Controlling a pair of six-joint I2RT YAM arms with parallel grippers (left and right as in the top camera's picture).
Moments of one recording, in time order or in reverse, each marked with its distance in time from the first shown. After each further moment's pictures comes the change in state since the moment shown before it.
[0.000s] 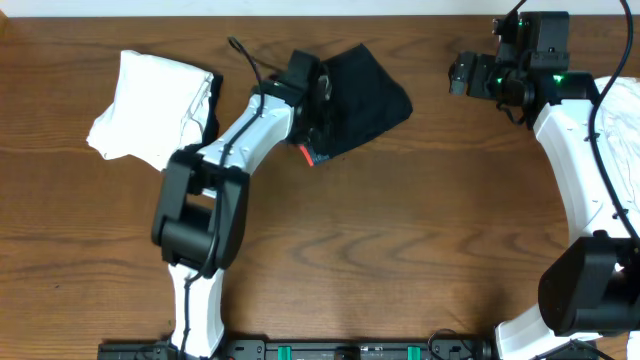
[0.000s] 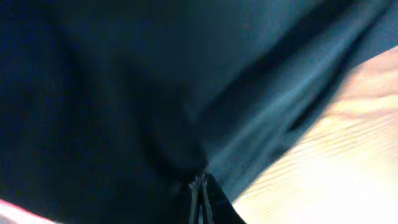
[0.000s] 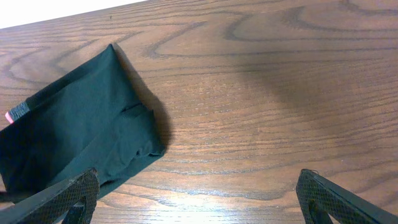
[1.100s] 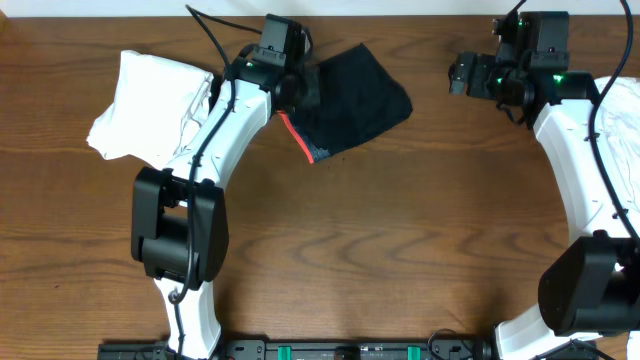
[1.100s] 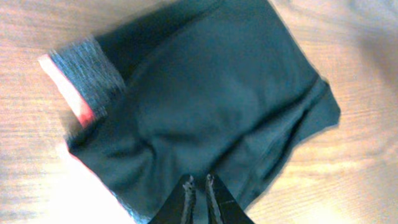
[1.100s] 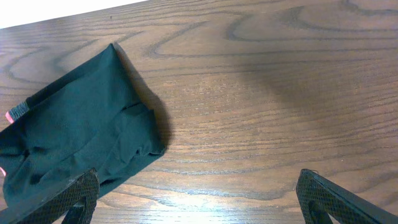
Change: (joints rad) left arm 0.061 -0.065 0.094 -0.027 -0.088 0.000; right arm 0.000 0.000 0.000 0.000 0.000 0.000
